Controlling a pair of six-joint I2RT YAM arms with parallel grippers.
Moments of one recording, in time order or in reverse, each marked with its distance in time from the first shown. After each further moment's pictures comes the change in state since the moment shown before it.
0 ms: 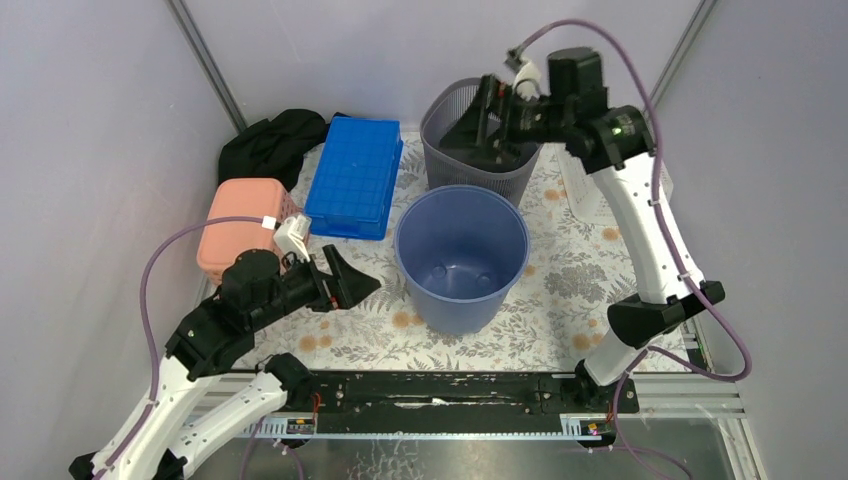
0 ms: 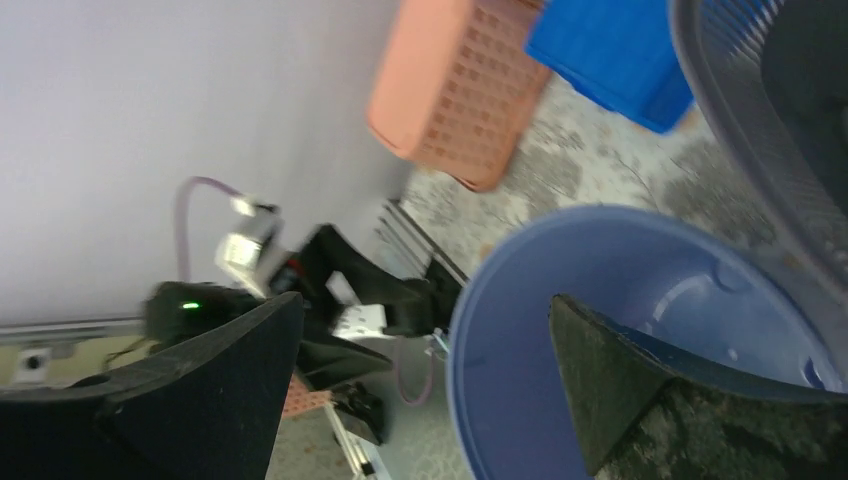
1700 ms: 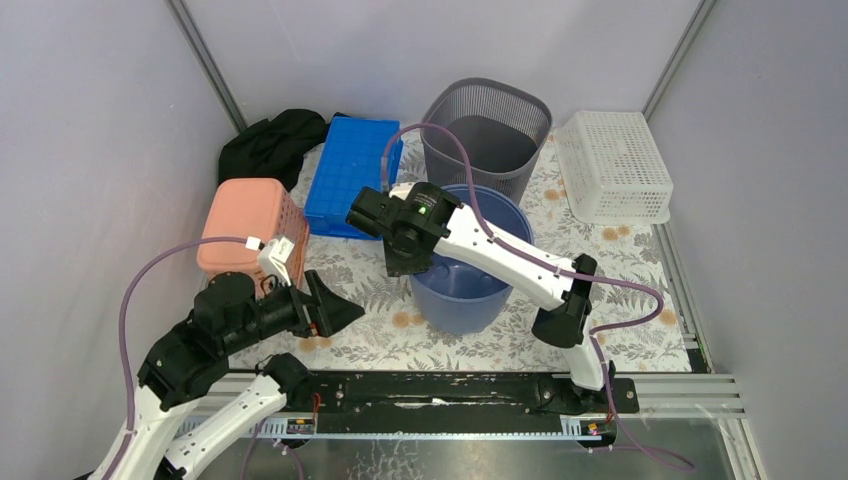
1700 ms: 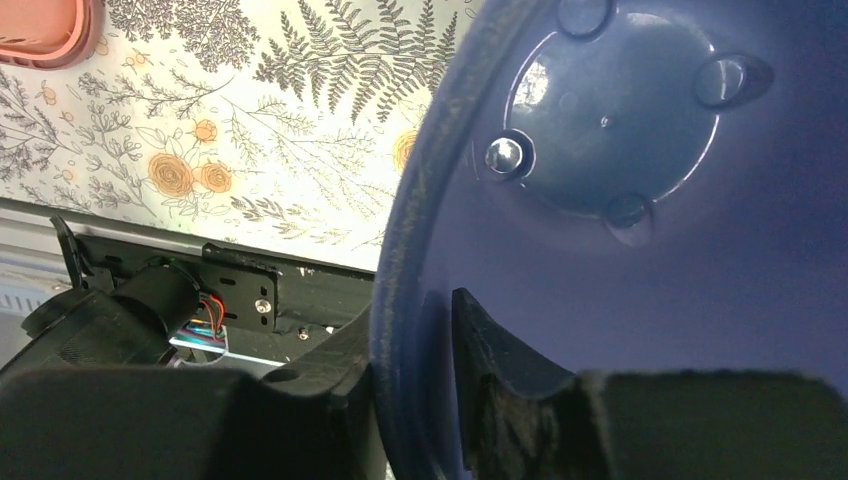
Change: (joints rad) left arm 0.000 -0.121 0.043 -0.183 0.066 0.010; right arm 0.750 0.378 0.113 -0.584 1.008 0.254
